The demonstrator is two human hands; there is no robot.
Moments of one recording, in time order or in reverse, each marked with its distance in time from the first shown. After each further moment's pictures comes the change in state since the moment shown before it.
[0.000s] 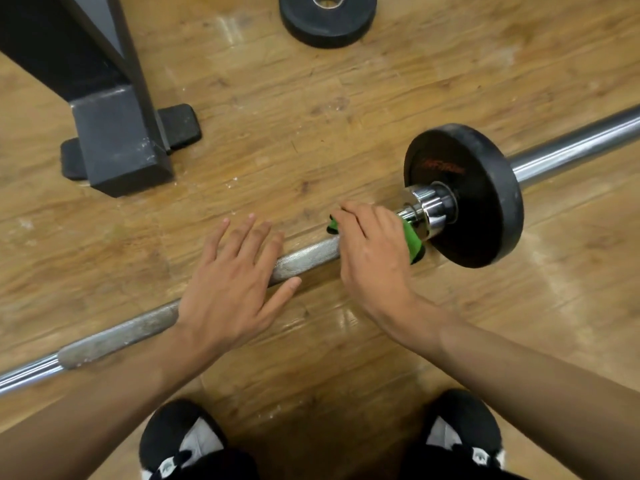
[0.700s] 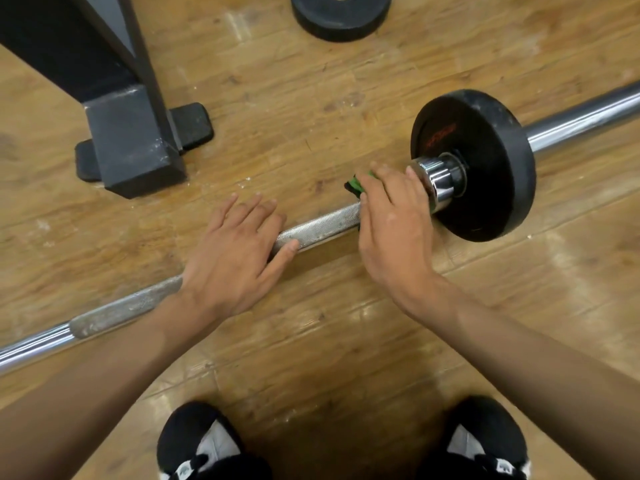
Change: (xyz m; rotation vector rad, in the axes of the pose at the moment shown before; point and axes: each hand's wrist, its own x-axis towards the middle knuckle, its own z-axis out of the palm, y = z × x) left_hand 0.031 -0.035 0.000 -0.123 0.026 -0.005; right_hand 0.032 0.011 0.002 -0.013 -0.044 0.154
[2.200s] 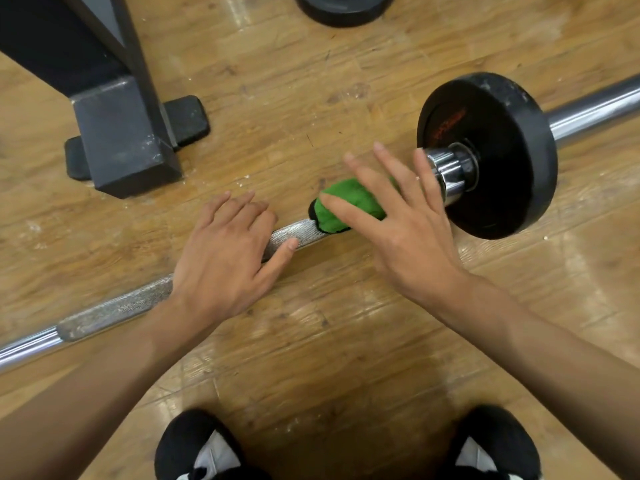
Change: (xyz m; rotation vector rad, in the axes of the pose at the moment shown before) left_hand 0.006 -0.007 0.003 0.031 0.085 -0.021; right_hand 0.008 0.010 -0.023 -0.069 -0.115 -0.399
